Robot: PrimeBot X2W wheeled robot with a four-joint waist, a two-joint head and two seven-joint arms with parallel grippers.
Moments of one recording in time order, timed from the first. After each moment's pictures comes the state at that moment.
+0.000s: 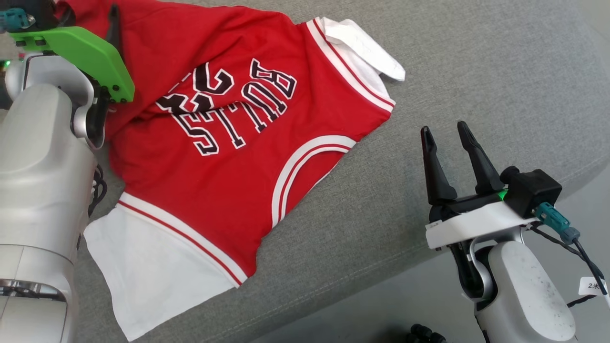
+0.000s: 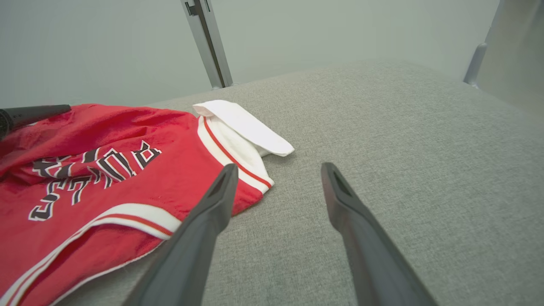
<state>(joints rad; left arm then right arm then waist) -1.12 0.26 -0.41 1.04 -0.57 -0.05 -0.02 -0.30 -0.05 0.15 0.17 0.30 0.13 -0.26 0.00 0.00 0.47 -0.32</state>
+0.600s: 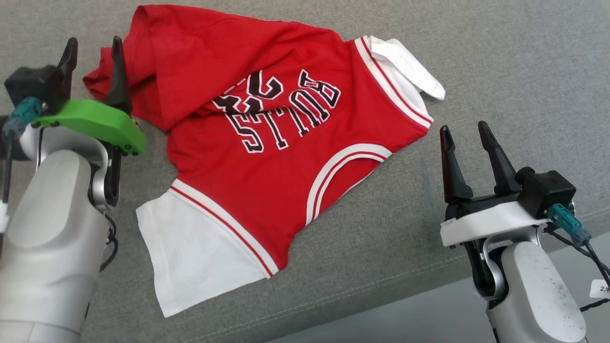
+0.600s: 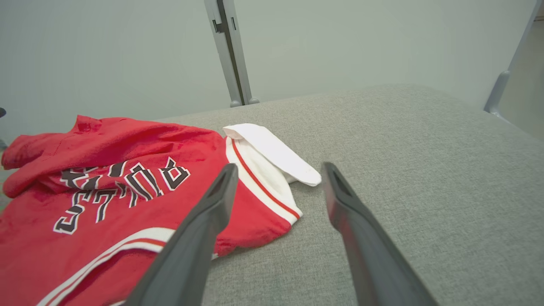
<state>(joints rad) -0.84 0.30 -0.37 0.73 -0.55 0.03 -0.26 -0.29 -0.05 0.08 0.17 0.22 0.13 -0.26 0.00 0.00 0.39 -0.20</state>
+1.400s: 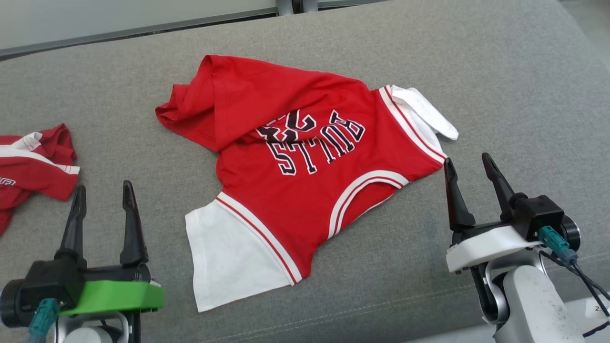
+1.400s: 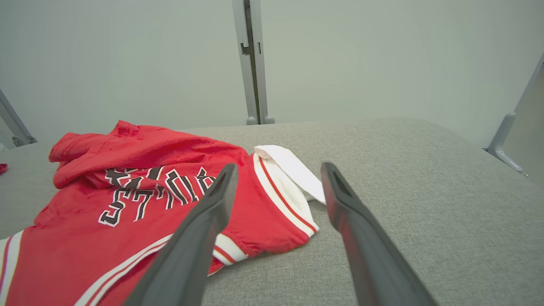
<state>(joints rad) -0.07 0.35 -0.22 -0.07 -0.44 0.23 -0.26 -0.22 -0.05 0.04 0.23 0.12 0.13 -0.26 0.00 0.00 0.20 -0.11</state>
